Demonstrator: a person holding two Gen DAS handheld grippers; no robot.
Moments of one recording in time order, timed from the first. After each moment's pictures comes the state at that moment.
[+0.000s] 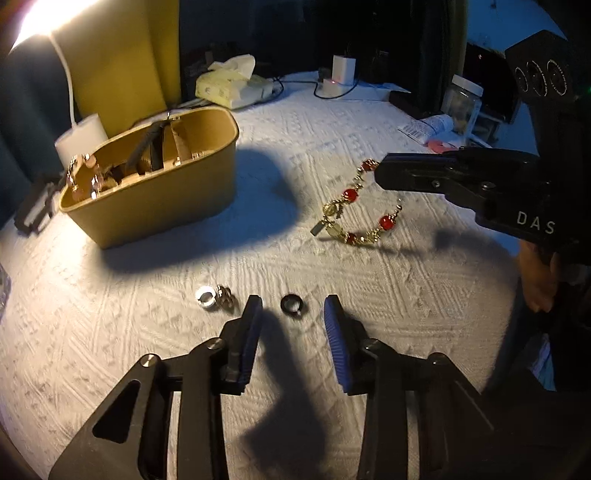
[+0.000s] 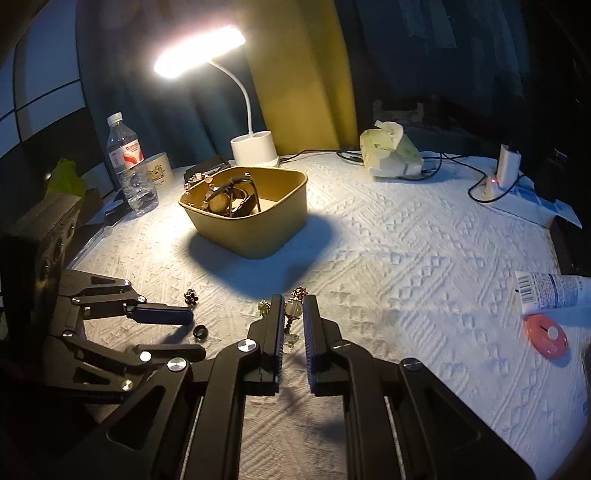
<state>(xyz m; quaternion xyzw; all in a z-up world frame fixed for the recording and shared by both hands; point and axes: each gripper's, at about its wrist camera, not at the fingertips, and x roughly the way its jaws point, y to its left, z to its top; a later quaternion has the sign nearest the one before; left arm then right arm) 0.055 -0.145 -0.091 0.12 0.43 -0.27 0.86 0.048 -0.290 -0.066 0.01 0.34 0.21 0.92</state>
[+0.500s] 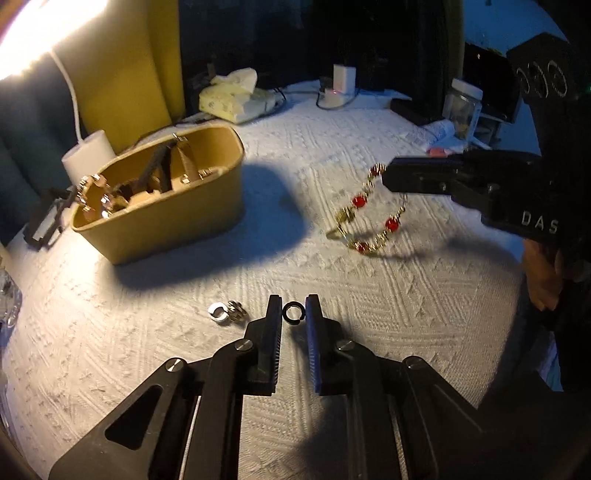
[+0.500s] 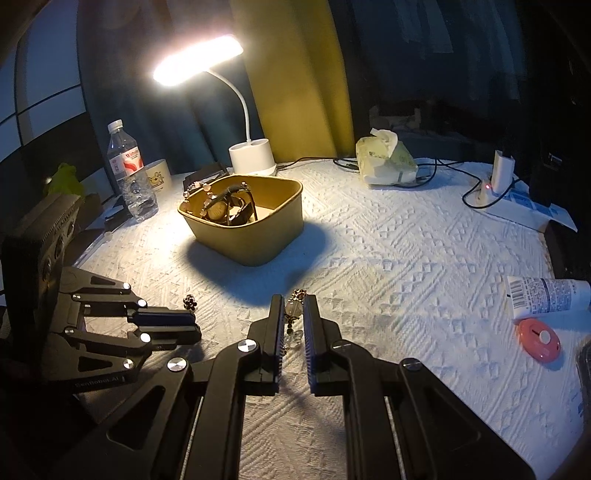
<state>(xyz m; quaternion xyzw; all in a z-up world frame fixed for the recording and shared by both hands) 0.054 -0.142 -0.077 0.13 0.41 -0.26 0.87 0.045 -0.293 -0.059 0.01 0.33 0.21 0.92</state>
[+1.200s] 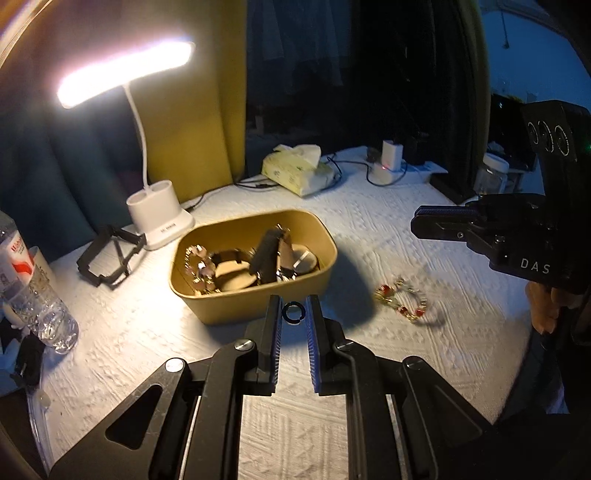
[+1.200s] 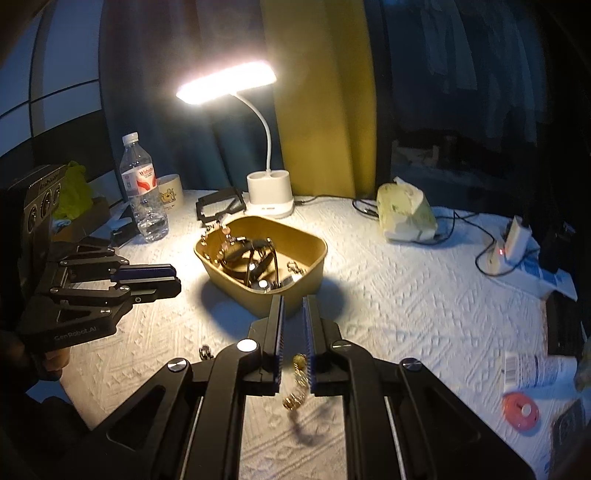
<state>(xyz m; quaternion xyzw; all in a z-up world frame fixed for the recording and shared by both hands) 0.074 -0.090 -0.018 0.09 0.32 -0.21 0.92 0.068 -0.260 -0.015 -0.03 0.29 0.22 0.93</state>
